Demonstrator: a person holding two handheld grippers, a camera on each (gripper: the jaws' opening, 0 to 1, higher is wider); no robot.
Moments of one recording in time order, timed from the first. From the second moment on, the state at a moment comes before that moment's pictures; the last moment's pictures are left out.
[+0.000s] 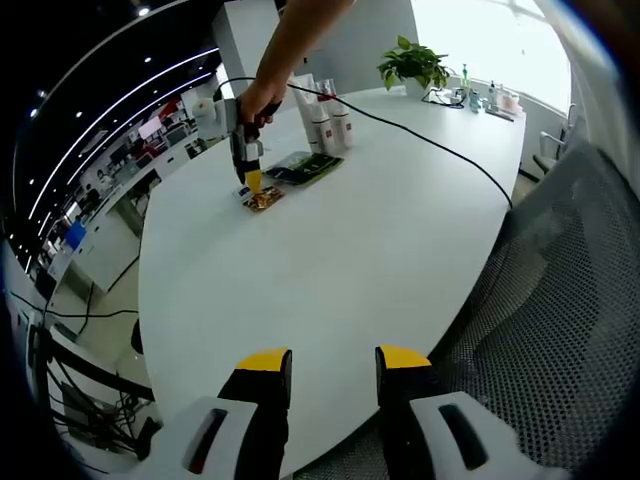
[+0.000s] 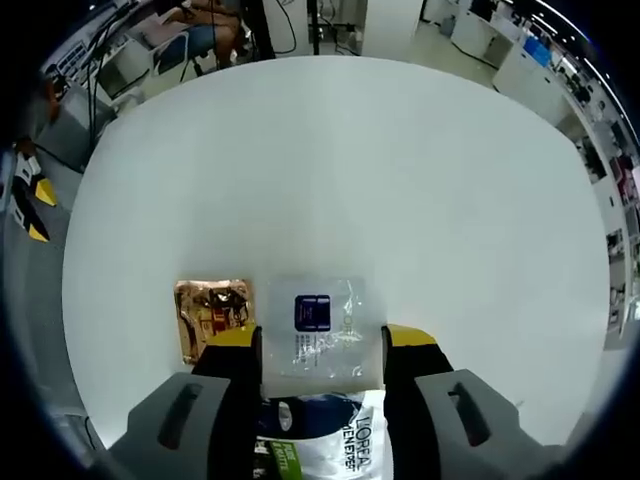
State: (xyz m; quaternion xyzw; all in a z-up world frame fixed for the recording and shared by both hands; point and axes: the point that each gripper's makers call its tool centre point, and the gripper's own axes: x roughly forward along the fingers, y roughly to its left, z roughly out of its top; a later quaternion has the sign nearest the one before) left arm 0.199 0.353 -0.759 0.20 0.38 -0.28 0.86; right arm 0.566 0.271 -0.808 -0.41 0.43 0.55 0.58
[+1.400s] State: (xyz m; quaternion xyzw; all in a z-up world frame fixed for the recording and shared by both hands) left arm 0.202 0.347 -0.749 0.20 0.36 -0.29 0.86; right arm 0.524 0.246 -0.661 -0.40 0.34 0.51 0.69
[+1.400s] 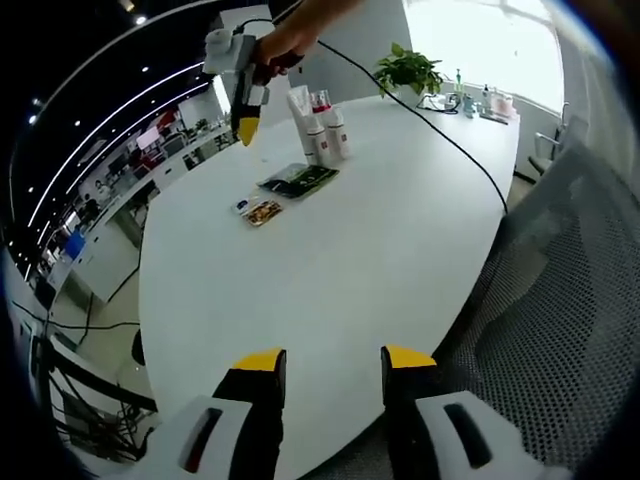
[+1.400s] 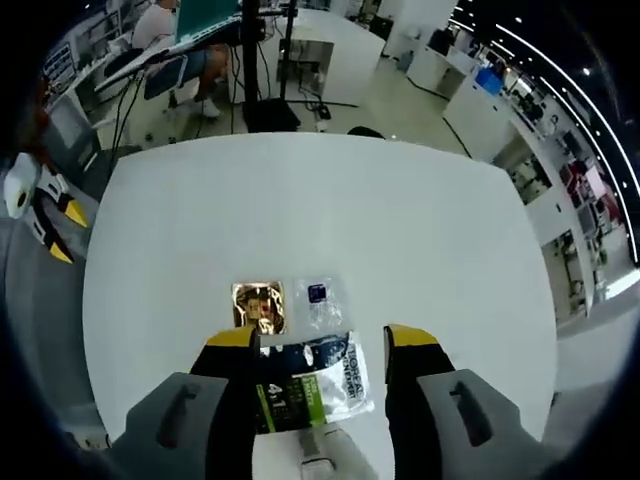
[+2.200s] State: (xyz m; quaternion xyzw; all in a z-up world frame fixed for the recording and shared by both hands) left arm 0.209 0.329 -0.713 0.11 0.31 -0.33 0.89; right arm 0.418 0.224 -0.555 -0.30 0.23 0.49 0.79
